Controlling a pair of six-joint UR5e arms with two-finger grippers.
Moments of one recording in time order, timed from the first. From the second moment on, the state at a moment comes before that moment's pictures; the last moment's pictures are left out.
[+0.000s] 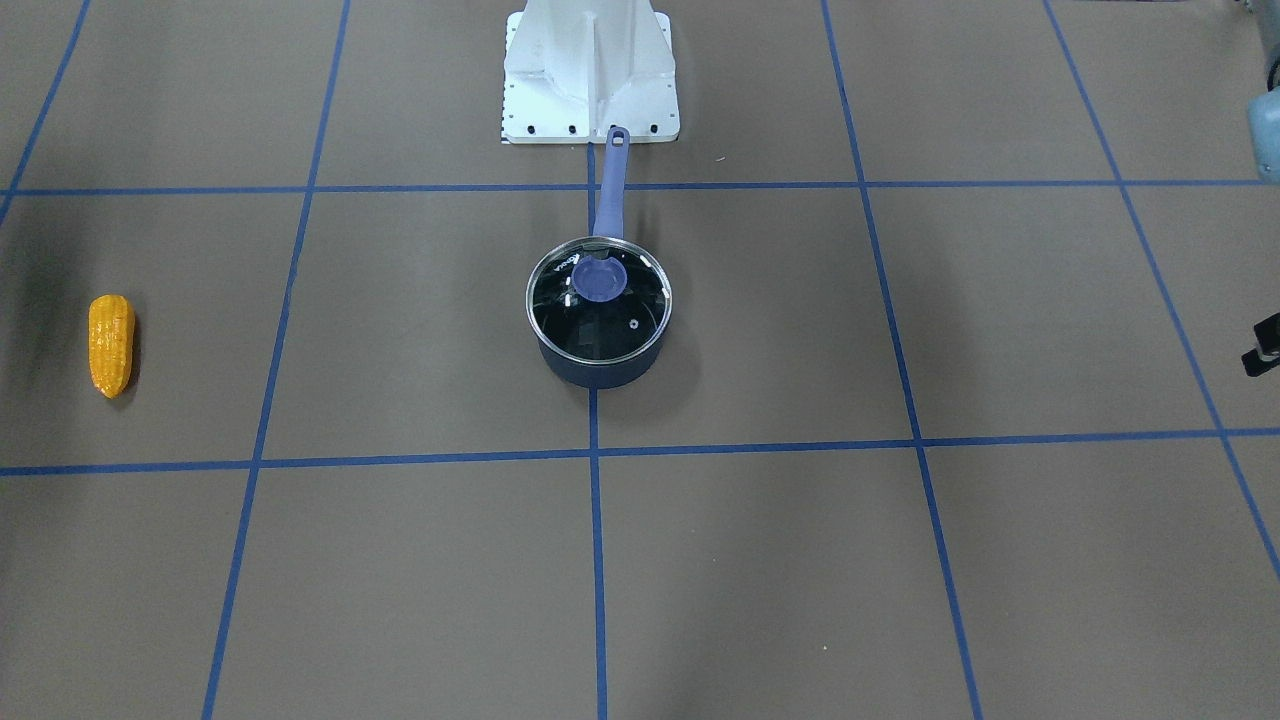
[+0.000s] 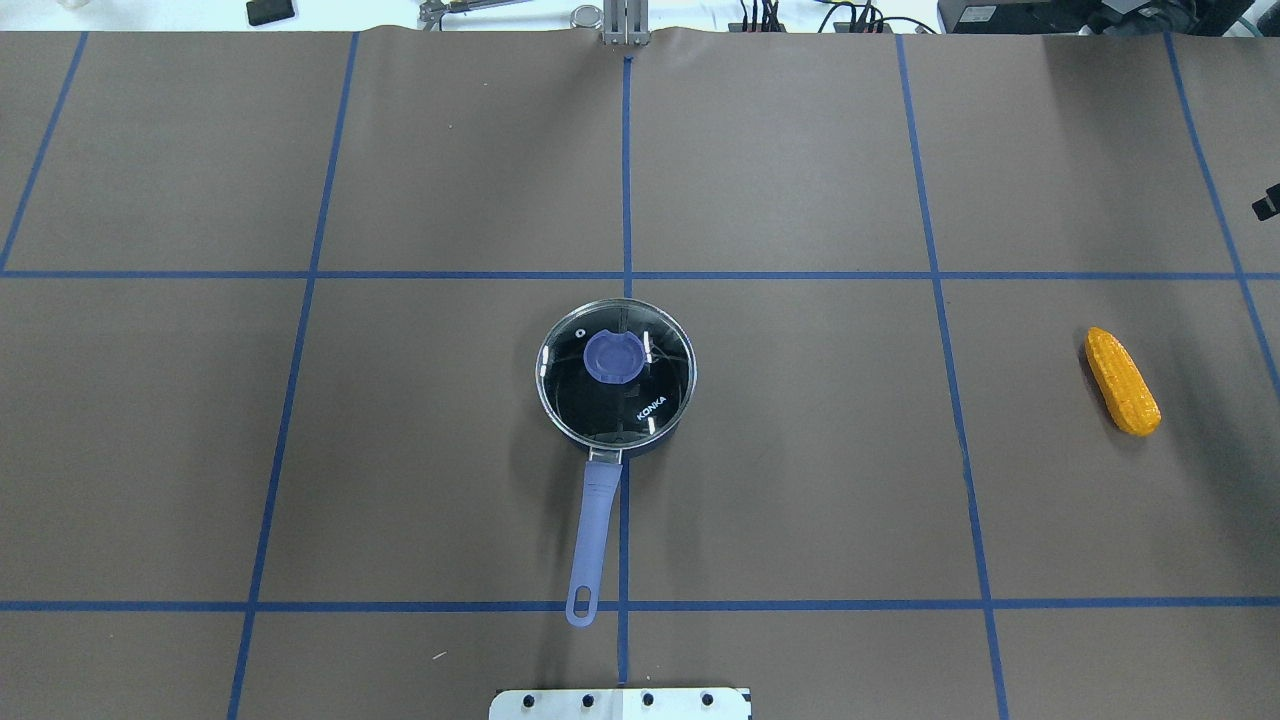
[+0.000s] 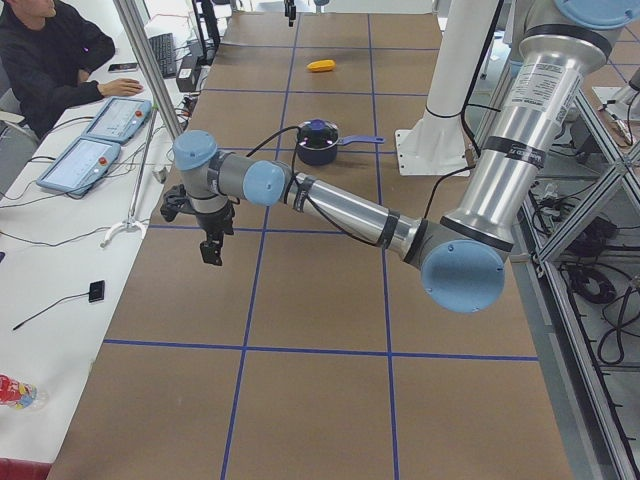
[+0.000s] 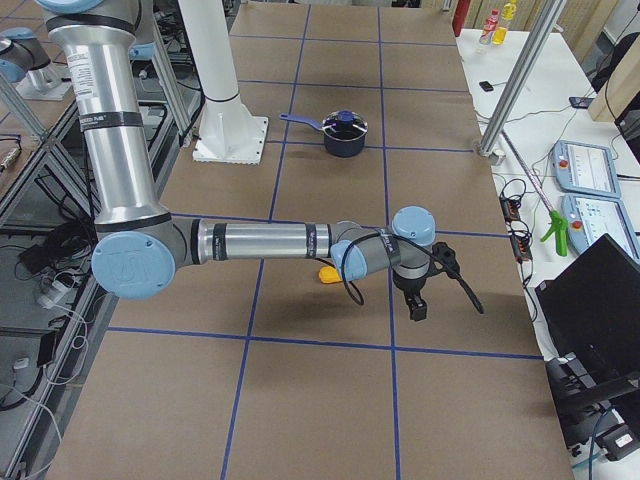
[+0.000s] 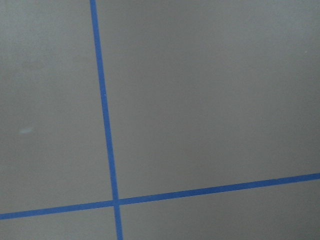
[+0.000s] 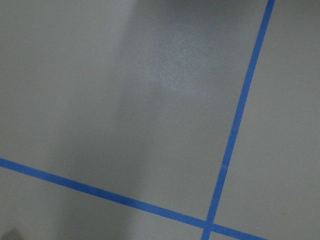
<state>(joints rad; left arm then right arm) -1.37 -1.93 -1.64 -1.41 -2.31 -0.24 1.40 -1.42 1.43 -1.23 2.25 0.06</state>
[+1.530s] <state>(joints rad) -0.85 -2.28 -1.80 -1.38 -2.22 -1.21 1.20 -1.59 1.69 -1.23 2.33 0.37</state>
